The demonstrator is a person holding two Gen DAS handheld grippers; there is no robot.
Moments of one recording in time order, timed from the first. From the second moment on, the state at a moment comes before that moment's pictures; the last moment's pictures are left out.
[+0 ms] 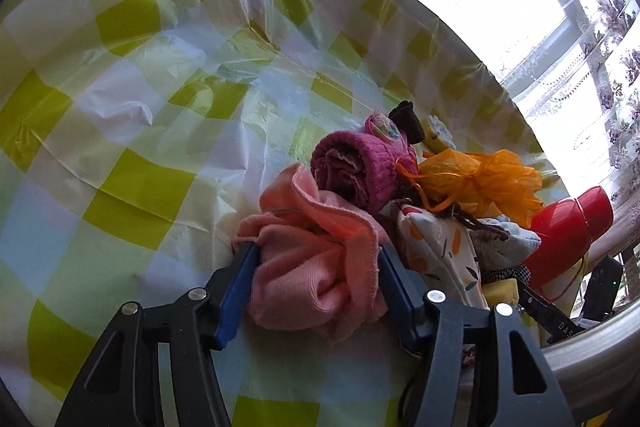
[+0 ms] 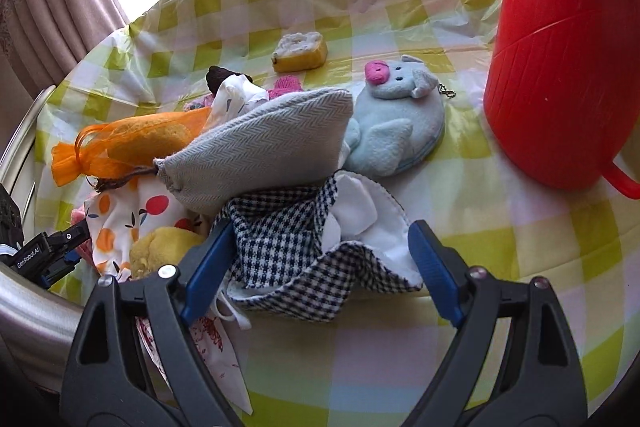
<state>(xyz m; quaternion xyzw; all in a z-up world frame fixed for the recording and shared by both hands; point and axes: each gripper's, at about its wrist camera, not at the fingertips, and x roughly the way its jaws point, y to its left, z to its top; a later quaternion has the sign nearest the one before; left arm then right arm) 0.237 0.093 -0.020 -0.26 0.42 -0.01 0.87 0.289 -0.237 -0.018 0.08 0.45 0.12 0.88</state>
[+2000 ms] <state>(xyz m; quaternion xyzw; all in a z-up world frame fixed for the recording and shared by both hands) 0.011 -0.206 0.049 -0.16 0.40 -0.34 0.84 -0.001 -0.473 0.050 0.12 0.39 -0.11 0.91</state>
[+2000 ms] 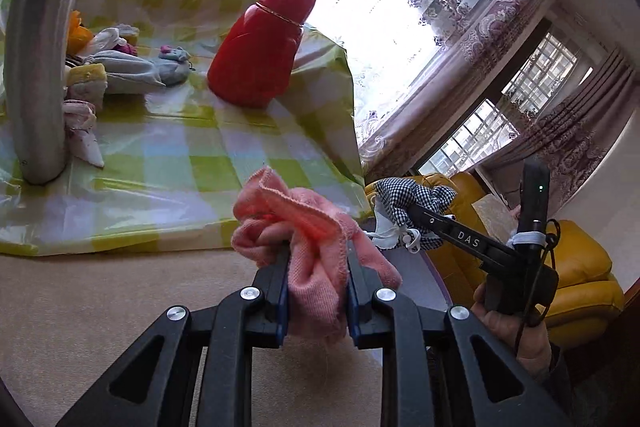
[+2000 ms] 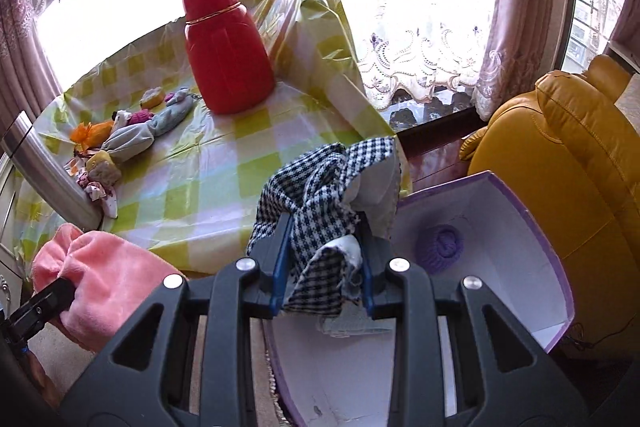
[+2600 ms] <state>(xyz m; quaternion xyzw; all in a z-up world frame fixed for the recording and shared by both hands) 0.009 -0.184 0.043 -0.16 0.41 -0.30 0.84 -0.007 -0.492 0.045 0.13 0.39 -0.14 0.90</state>
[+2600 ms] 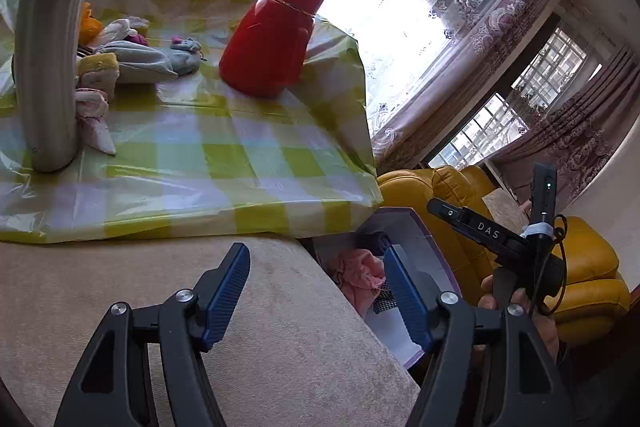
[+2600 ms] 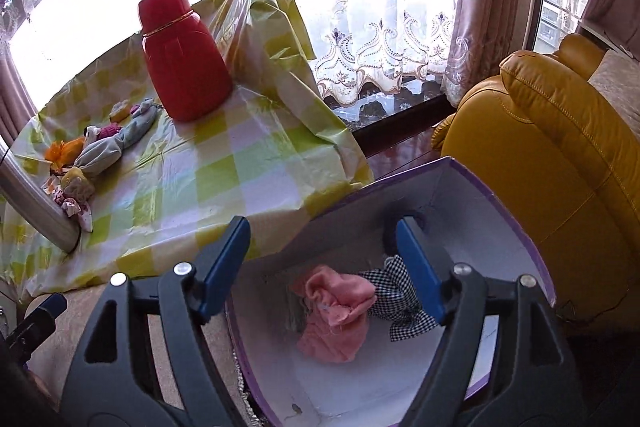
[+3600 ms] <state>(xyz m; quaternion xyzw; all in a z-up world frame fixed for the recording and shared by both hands) 0.136 0.104 0.032 -0.28 0.33 -0.03 0.90 0.196 -0.289 0.037 0.12 0.44 0.09 0.89</state>
